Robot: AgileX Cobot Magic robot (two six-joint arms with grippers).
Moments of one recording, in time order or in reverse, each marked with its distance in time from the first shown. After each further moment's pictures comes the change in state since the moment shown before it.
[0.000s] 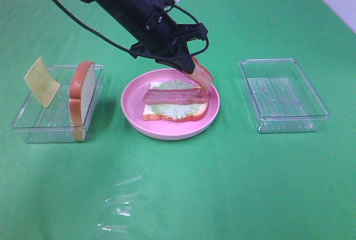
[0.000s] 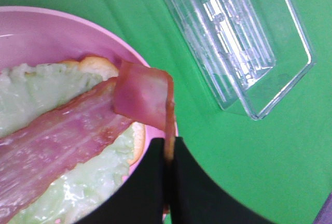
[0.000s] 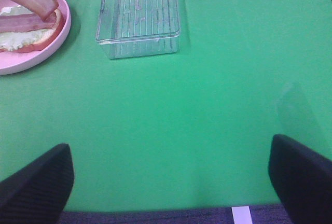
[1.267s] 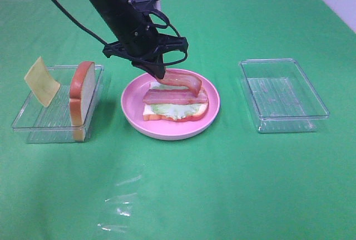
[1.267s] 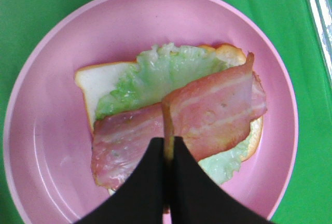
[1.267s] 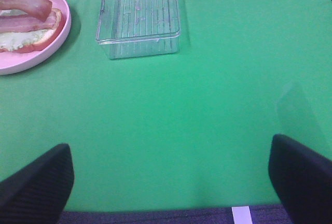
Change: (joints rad) left arm 0.000 0.002 0.000 0.367 -0.002 -0.308; right arm 0.000 0.000 0.000 0.000 0.000 0.000
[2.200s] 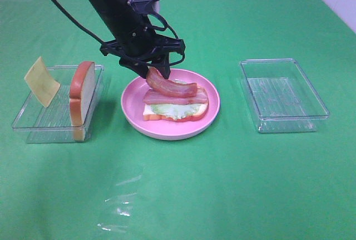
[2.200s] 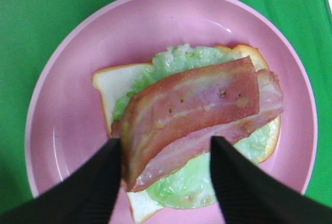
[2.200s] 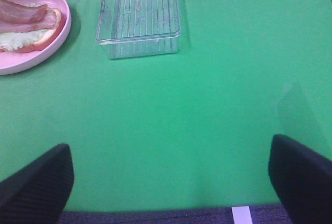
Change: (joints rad) left arm 0.000 0.000 0.000 0.049 0.000 -0.002; right arm 0.000 0.000 0.000 0.000 0.000 0.000
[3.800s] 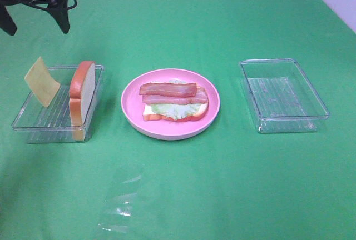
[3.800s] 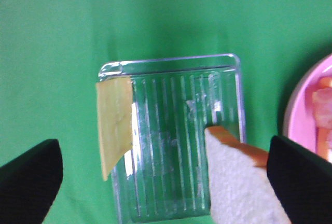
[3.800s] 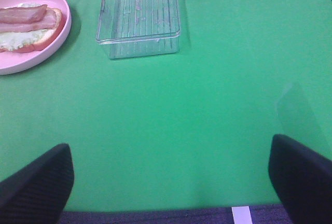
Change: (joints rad) left arm 0.387 -0.133 -0.118 0.165 0.352 0.026; right arm 0.000 0.000 0.000 0.000 0.000 0.000
